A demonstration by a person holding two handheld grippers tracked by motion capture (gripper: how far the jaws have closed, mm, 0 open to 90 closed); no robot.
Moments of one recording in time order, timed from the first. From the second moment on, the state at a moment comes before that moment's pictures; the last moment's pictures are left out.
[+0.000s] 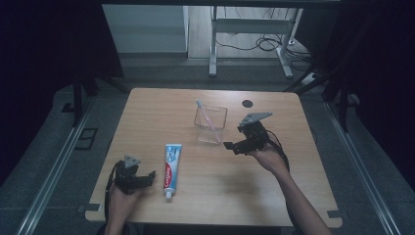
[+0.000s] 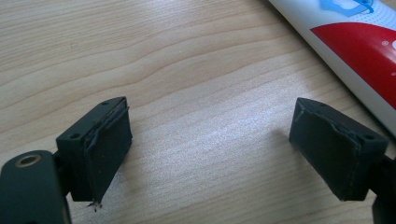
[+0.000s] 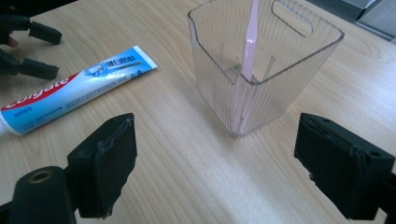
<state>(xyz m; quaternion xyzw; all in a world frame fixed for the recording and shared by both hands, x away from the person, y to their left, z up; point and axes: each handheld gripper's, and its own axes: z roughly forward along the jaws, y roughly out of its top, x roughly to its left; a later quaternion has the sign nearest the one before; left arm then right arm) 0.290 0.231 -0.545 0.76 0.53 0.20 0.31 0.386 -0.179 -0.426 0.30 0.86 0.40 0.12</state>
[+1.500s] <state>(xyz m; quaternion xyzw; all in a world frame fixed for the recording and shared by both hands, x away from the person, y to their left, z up) 0.290 0.230 -0.545 0.76 0.53 0.20 0.31 0.337 -0.258 -0.479 0.36 0.83 0.40 0.14</state>
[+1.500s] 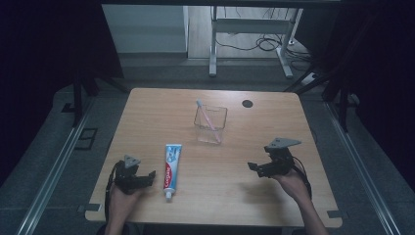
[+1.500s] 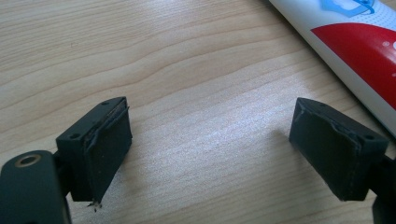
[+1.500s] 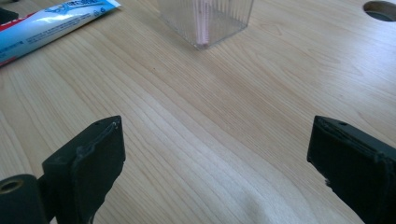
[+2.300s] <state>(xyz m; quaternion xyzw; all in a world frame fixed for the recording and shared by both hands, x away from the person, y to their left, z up) 0.289 0.229 -0.545 0.76 0.53 0.20 0.31 0.309 -0.292 -0.520 0.39 0.81 0.40 0.16</state>
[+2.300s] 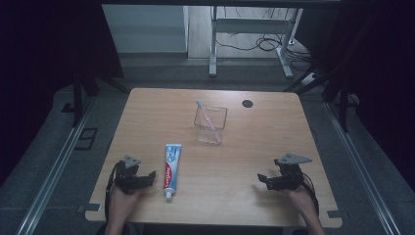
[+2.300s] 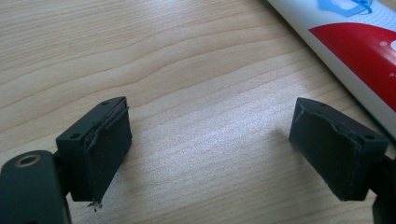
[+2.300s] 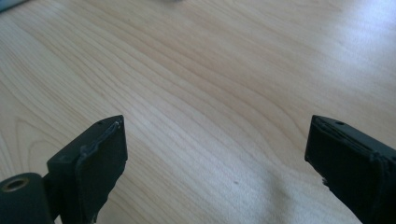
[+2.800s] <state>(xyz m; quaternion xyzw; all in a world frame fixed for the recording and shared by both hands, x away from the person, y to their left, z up) 0.288 0.229 -0.545 0.77 0.52 0.20 0.31 0.303 -0.293 -0.542 0.39 0.83 0.37 0.16</state>
